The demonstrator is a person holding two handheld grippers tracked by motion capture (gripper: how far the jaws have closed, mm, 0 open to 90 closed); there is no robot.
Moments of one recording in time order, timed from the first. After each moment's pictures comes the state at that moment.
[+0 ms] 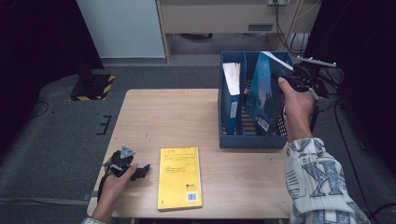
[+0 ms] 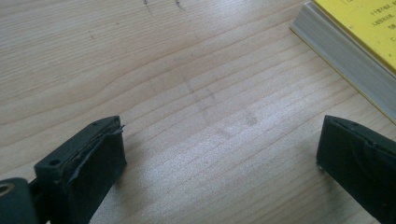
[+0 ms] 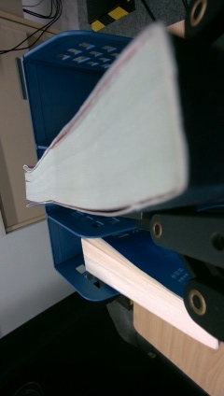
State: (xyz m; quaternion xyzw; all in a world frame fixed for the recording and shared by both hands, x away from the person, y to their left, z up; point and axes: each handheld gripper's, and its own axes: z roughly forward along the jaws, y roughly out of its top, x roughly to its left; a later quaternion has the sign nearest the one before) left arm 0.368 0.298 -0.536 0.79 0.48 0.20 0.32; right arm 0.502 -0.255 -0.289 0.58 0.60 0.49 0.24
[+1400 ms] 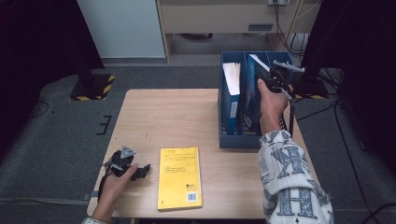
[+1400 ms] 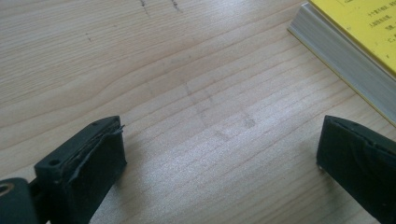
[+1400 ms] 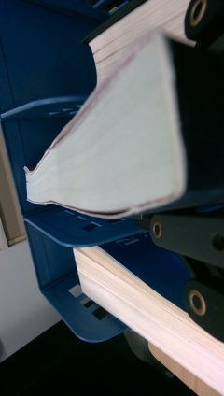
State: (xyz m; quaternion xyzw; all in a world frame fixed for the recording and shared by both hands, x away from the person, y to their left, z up) left arm 0.369 0.297 -0.536 0.79 0.48 0.20 0.32; right arm 0.543 -0.210 -0.336 0.59 0.58 0.49 0.26
